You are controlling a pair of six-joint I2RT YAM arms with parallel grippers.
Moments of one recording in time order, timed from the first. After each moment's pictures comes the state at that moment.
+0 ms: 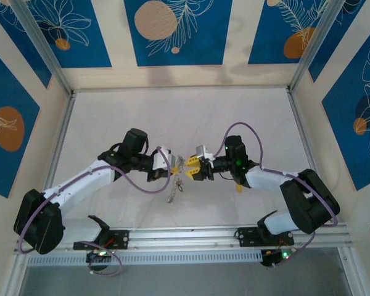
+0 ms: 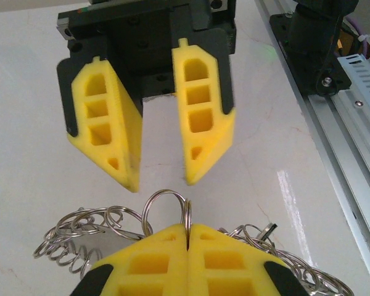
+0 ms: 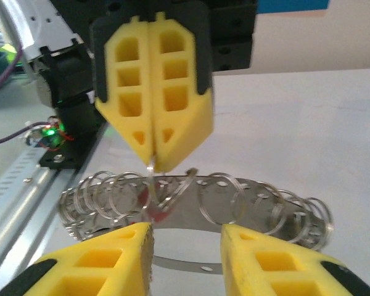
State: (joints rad) left arm -0.58 1.26 0.83 -0.36 0.80 0.74; right arm 0.52 1.41 0.53 0.50 -1.07 -0.28
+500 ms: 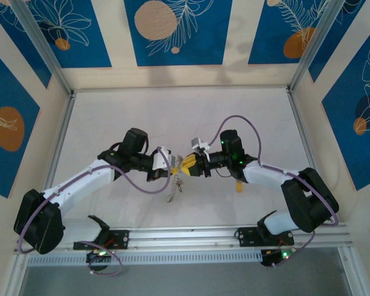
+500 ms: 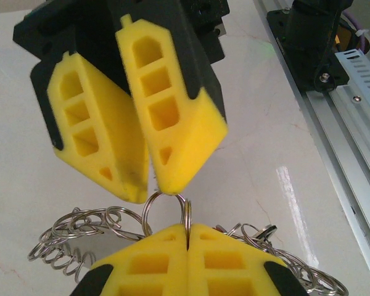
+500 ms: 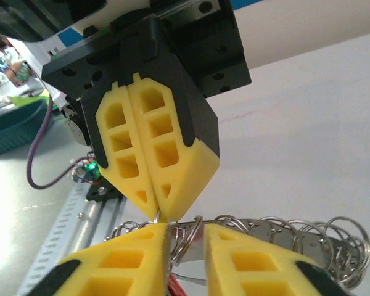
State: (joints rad) left arm -0.58 1.26 0.85 -0.39 0.80 0.77; right arm 0.53 1.42 0.63 0.39 -1.10 -0.03
